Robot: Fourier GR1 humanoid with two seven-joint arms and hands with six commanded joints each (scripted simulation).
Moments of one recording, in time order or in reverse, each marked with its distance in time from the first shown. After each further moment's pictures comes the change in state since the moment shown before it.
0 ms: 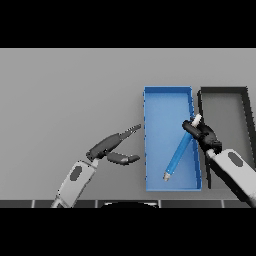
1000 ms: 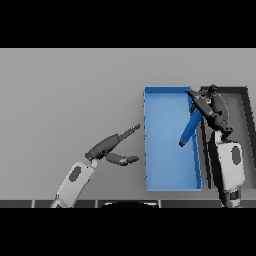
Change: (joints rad) left arm 0.013 0.007 0.000 -0.010 -0.004 0.001 -0.014; right arm -0.012 0.480 -0.664 -0.103 0.509 0.322 0.000
